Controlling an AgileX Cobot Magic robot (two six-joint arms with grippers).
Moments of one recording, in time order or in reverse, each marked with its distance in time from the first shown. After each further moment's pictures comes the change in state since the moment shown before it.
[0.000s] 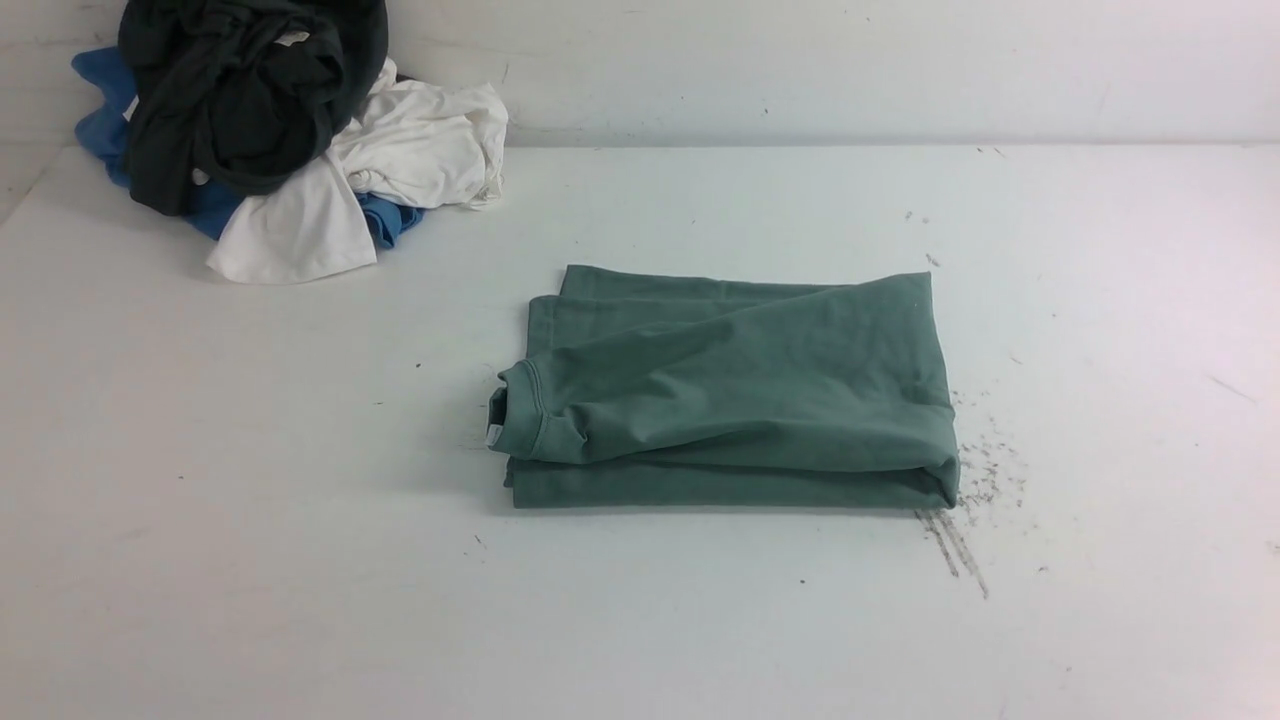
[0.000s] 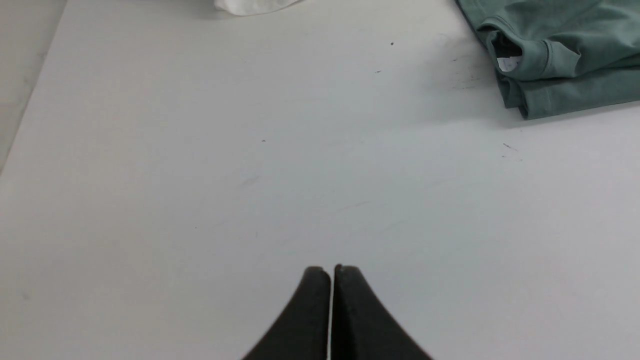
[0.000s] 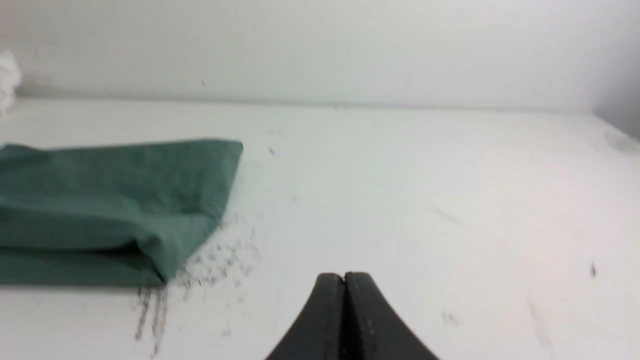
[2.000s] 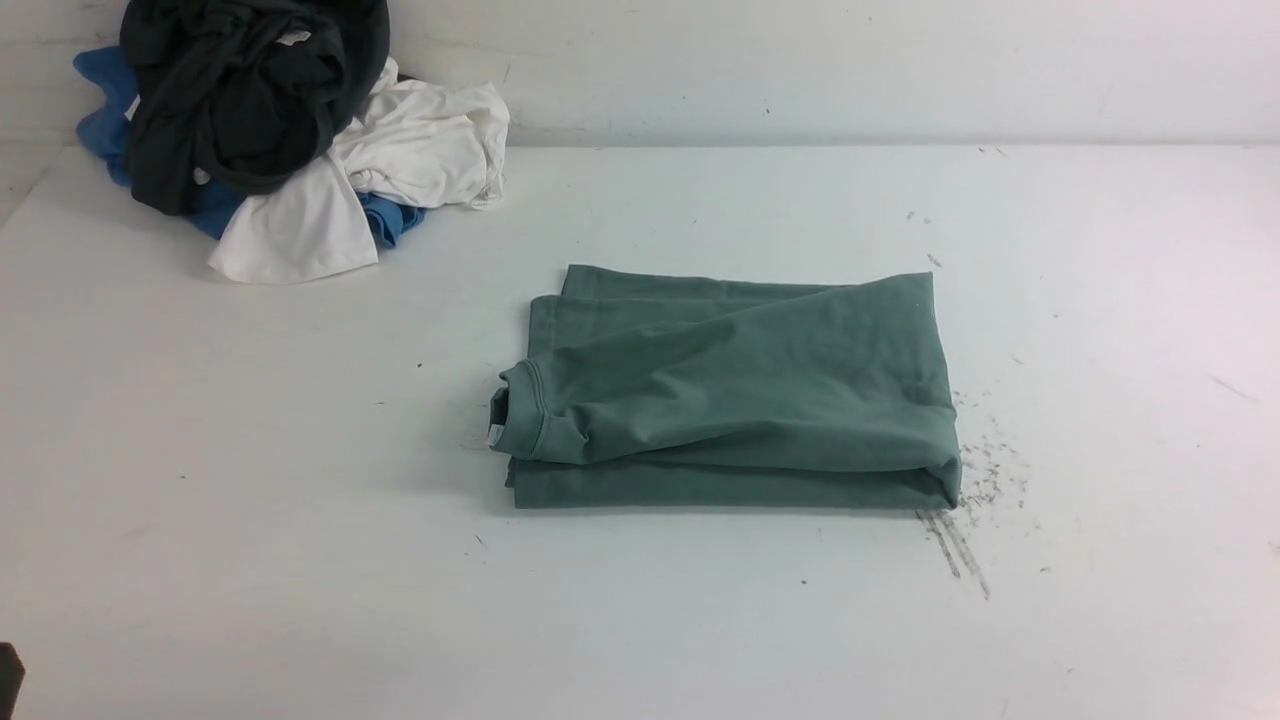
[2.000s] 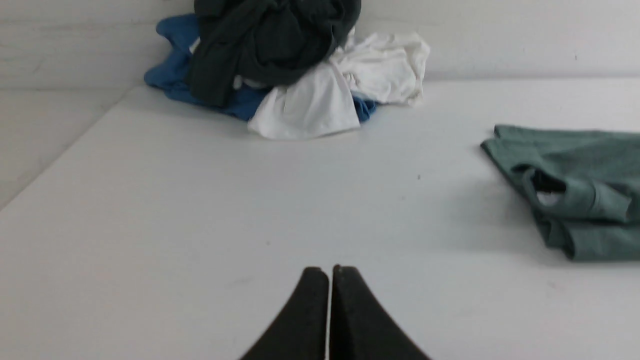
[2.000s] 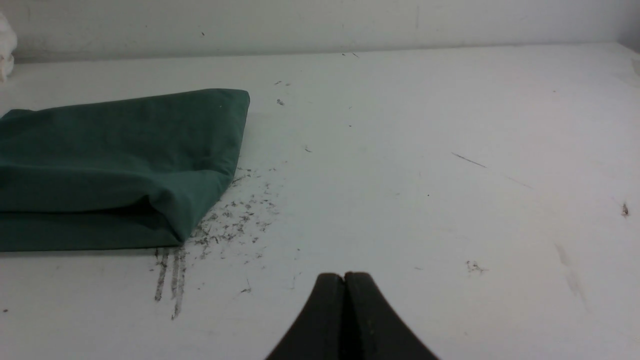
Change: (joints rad) right arm 0.032 0.000 0.010 -0.010 0.034 0.058; left arm 0.307 -0.218 0.520 -0.284 -0.670 0.193
